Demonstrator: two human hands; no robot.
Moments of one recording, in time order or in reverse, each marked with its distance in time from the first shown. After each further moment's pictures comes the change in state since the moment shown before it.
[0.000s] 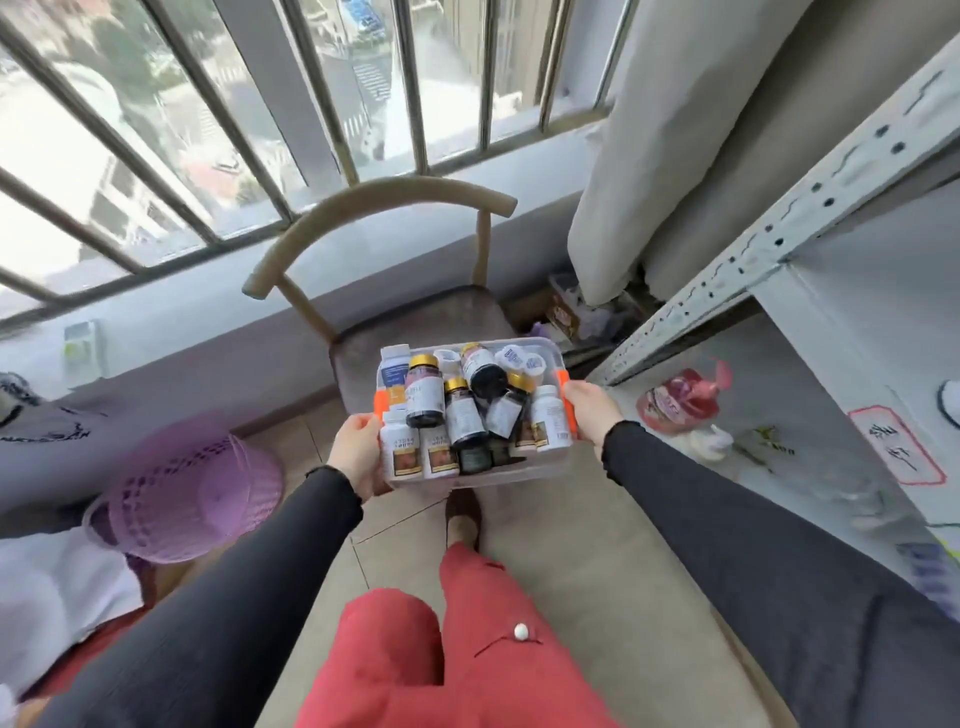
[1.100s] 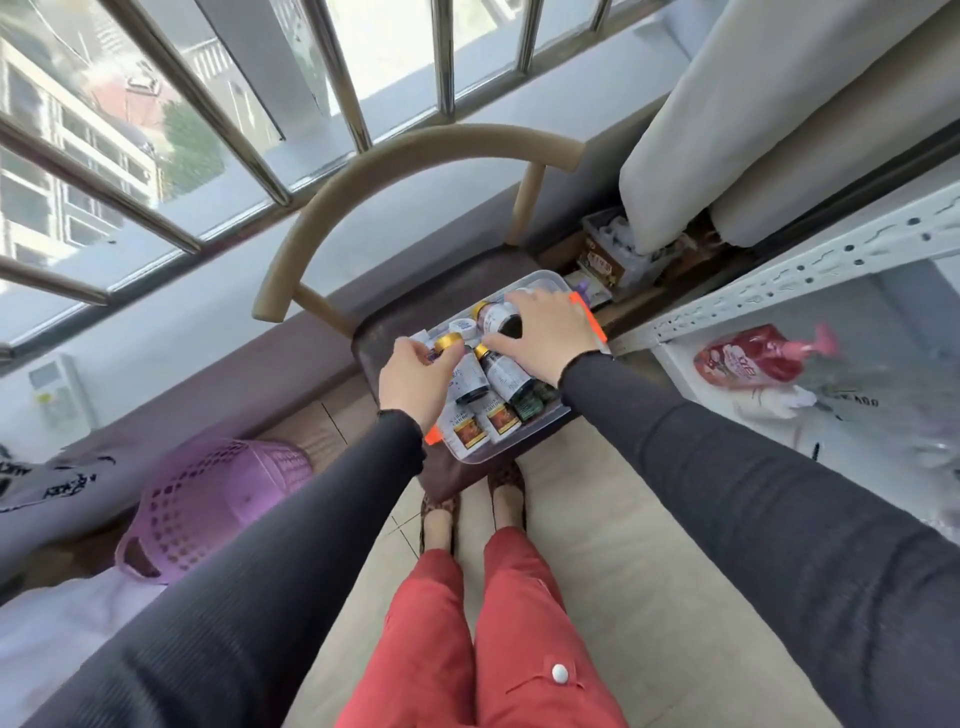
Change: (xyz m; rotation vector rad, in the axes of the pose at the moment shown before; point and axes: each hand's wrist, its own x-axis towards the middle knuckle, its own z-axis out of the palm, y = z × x) left_hand 0.122 0.078 -0.021 0.564 0.127 0.243; right_hand 0.039 -0.136 0.148 -1.062 0.141 -0.492
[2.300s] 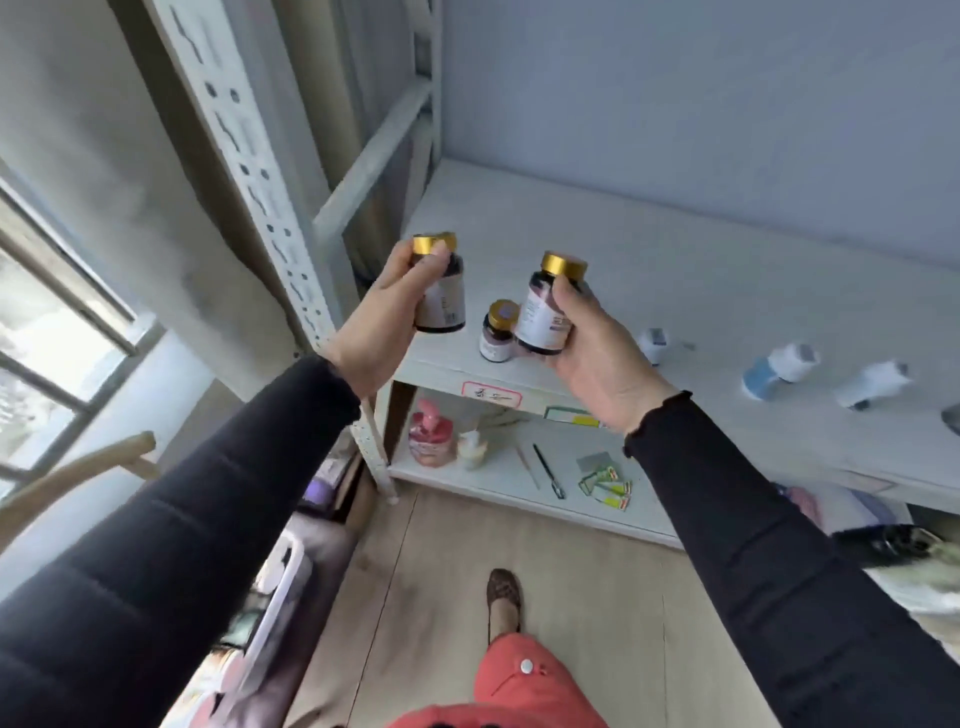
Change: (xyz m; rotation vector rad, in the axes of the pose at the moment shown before) left_hand -0.331 0.390 0.200 -0.315 -1.108 0.769; right_hand -0.394 0.304 -0.254 1.895 0.849 0.119
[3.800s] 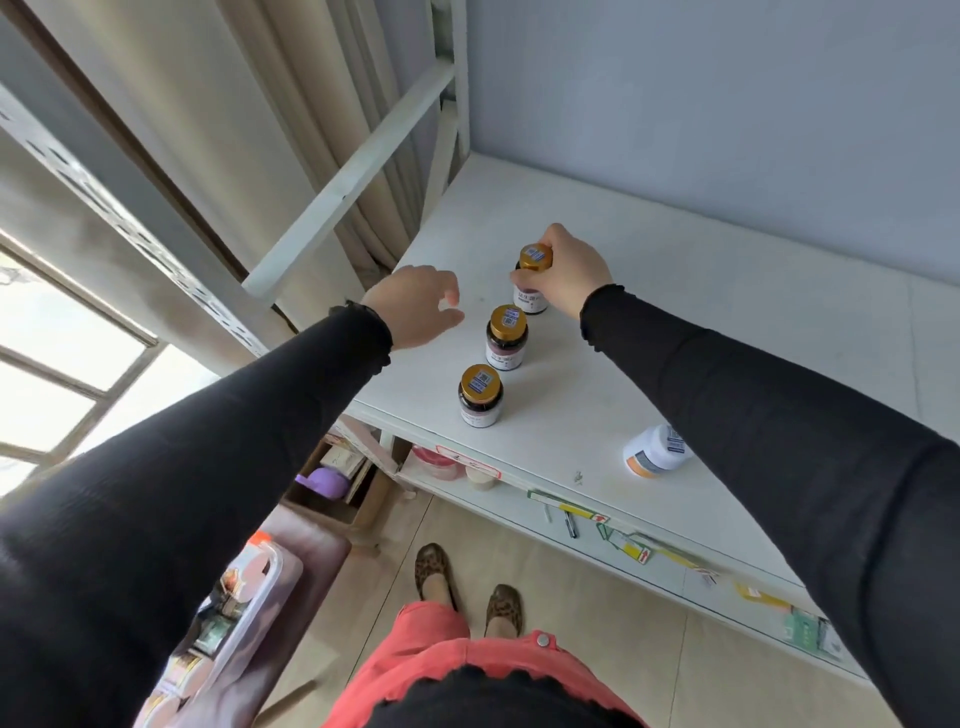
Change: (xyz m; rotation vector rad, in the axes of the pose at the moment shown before) left_hand 0.170 -0.038 0.001 1.481 -0.018 -0.187; right_hand 0.254 -0.025 -0.086 -1.410 0.033 -0.064
